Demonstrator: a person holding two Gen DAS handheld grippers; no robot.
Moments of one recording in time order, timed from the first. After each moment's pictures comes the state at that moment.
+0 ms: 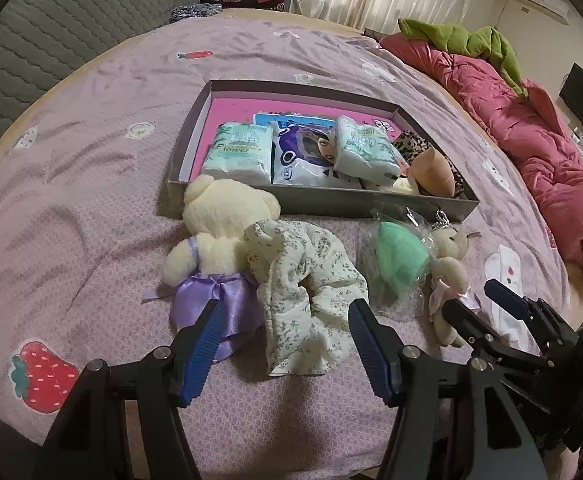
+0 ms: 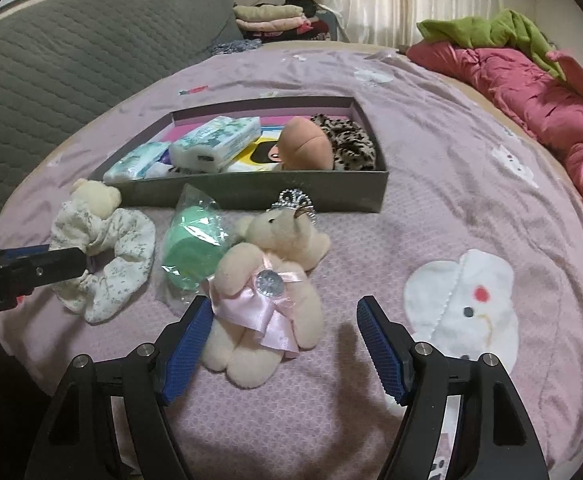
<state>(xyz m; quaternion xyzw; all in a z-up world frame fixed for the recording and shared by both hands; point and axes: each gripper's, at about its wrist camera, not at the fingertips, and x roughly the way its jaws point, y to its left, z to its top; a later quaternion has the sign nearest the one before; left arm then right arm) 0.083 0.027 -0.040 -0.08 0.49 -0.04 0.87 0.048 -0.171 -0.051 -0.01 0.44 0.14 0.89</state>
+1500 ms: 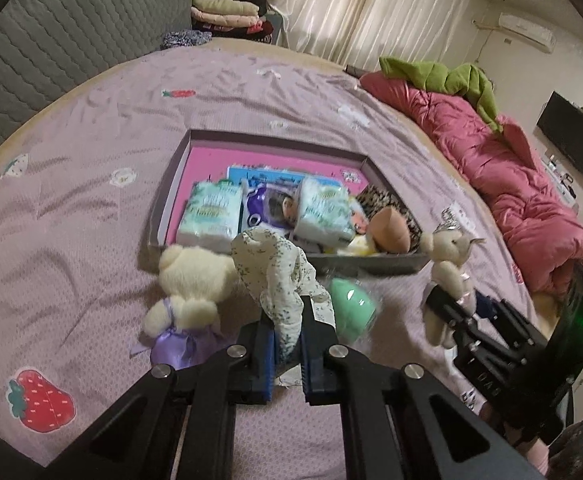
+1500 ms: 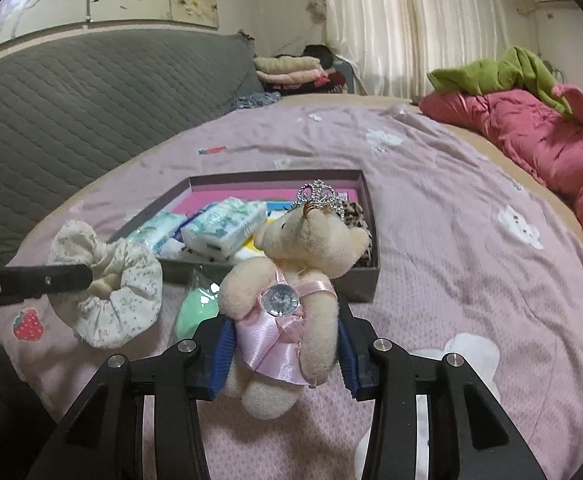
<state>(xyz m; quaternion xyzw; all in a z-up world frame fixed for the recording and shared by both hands) 0.088 0.026 0.002 -0.12 0.43 -0.07 0.89 0.060 -0.185 -0.012 0.00 0.33 0.18 0.93</state>
